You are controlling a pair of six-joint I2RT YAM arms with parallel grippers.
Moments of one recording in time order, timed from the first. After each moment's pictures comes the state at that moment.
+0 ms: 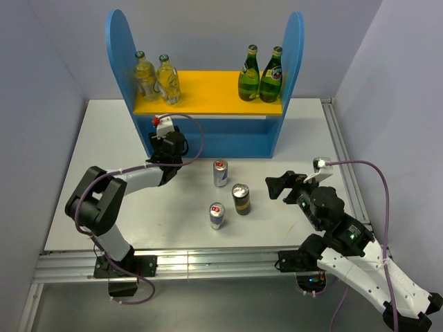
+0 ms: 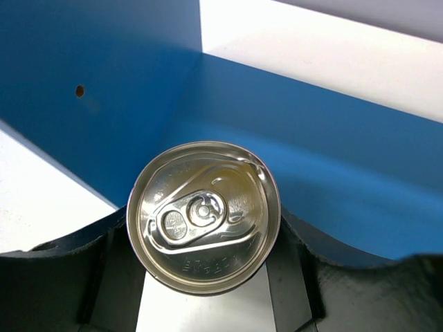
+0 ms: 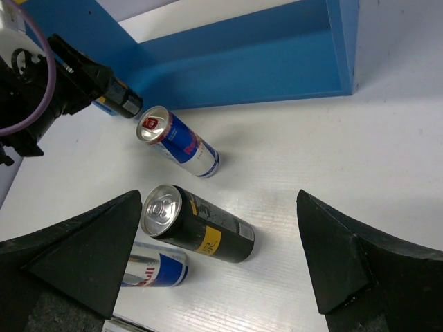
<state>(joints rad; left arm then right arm) -0.53 1.67 0.87 0.40 -0.79 -0.35 0.73 0.36 0.60 -0.51 0.40 0.59</state>
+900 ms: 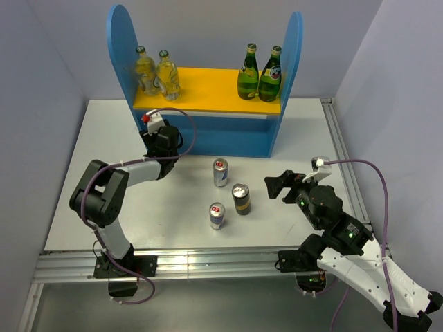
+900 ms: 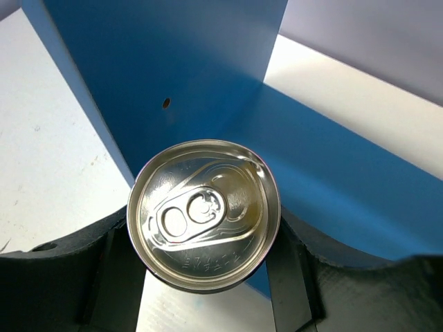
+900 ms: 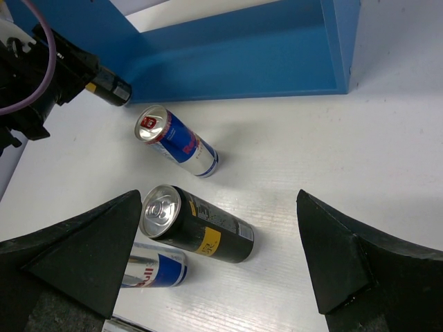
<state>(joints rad) -0.45 1.75 0.93 0.47 -0.88 -0.41 0.73 0.38 0.60 -0.50 0.40 0.59</state>
